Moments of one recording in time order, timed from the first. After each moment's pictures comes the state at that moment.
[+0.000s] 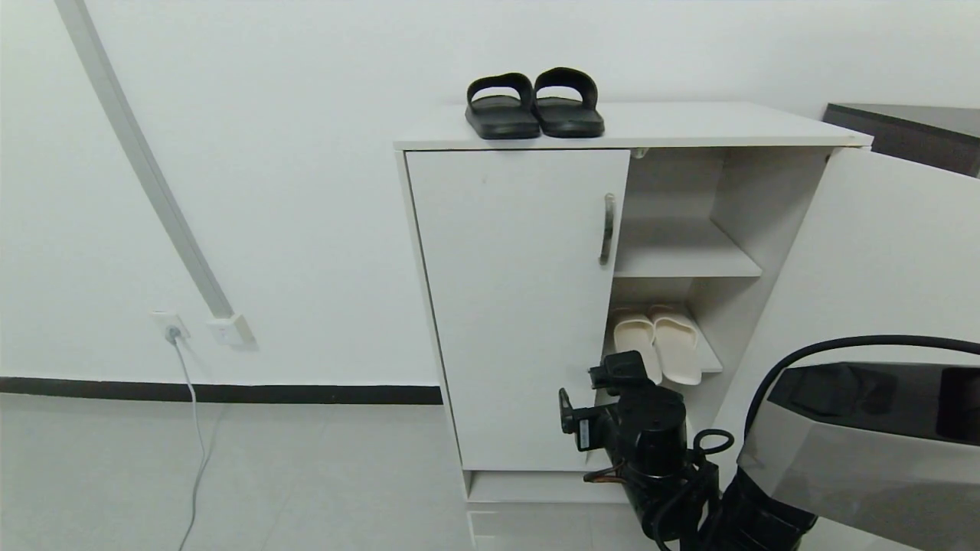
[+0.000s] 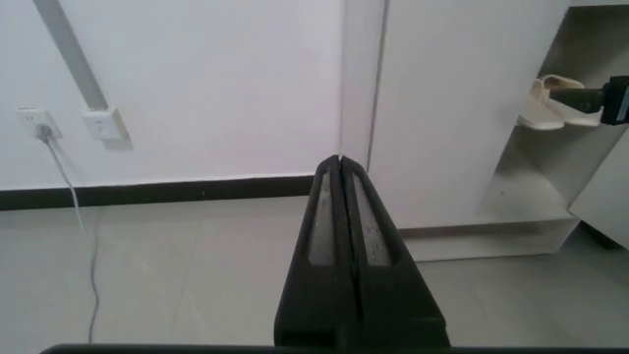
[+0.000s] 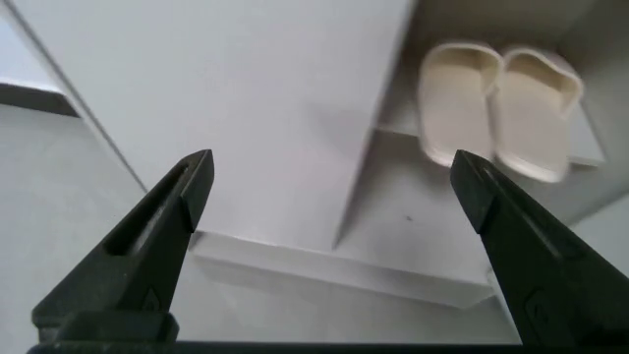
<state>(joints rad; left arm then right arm) 0.00 0.00 0.00 0.01 -0.02 0.02 0.79 2.27 -0.74 -1.35 -0.63 0.09</state>
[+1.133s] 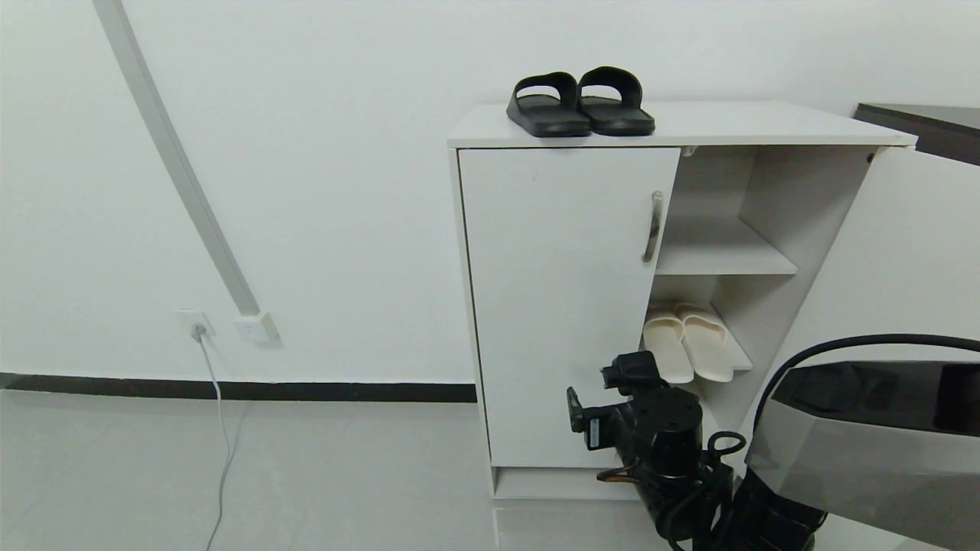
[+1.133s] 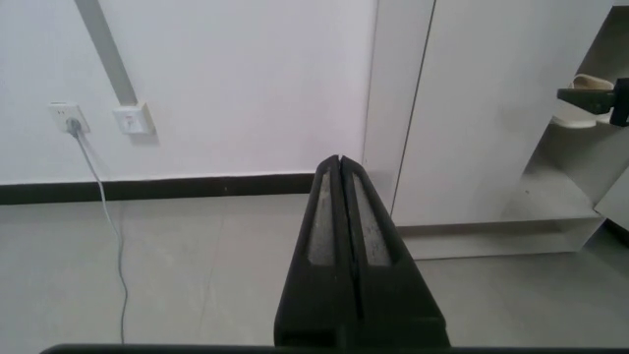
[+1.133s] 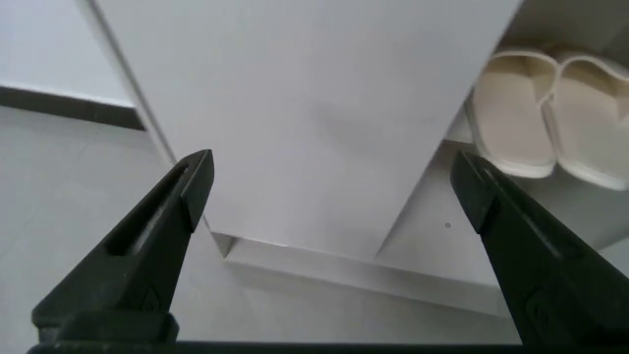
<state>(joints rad) 0.00 0.00 0.00 0.01 -0.02 0.01 0.77 2.26 -0.70 -1.41 -0.59 0.09</state>
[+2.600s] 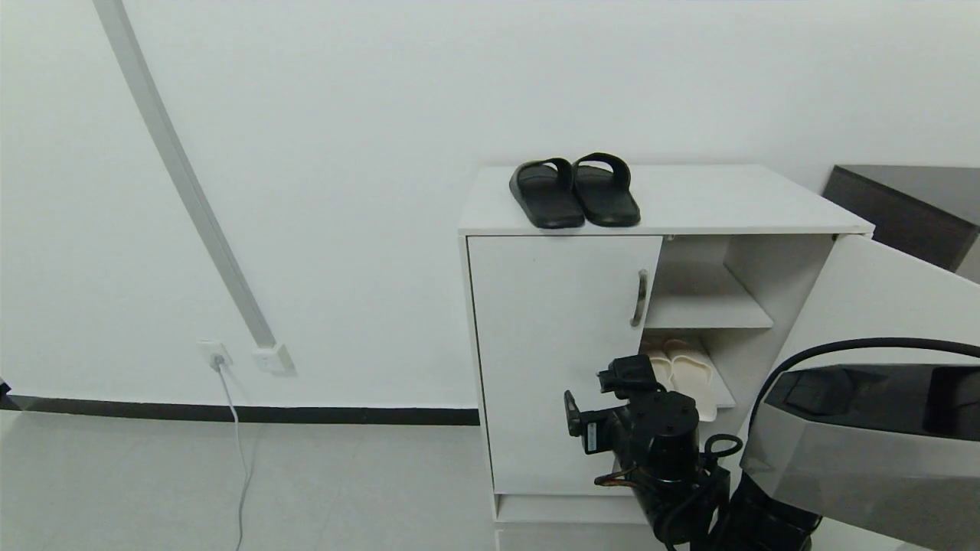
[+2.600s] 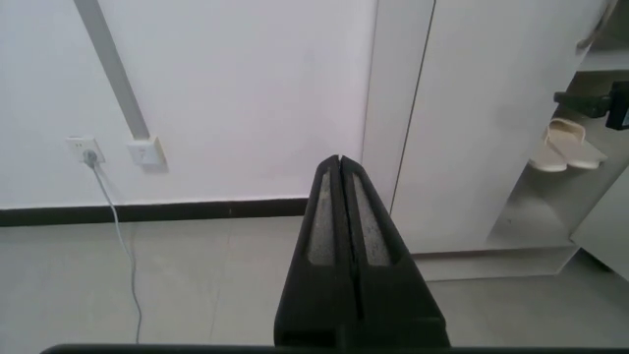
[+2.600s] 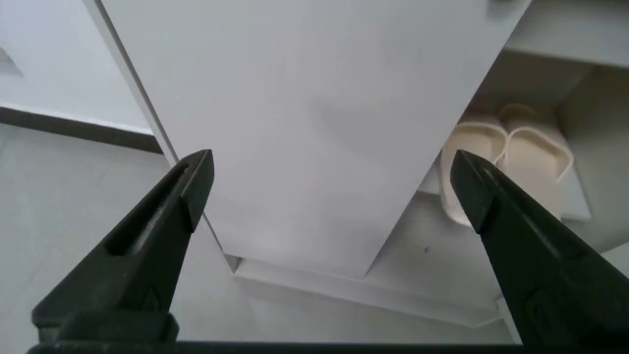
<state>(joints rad) 0.00 0.00 0.00 0.01 -0.02 0.01 0.77 2.28 -0.70 -1.42 -0.59 0.08</state>
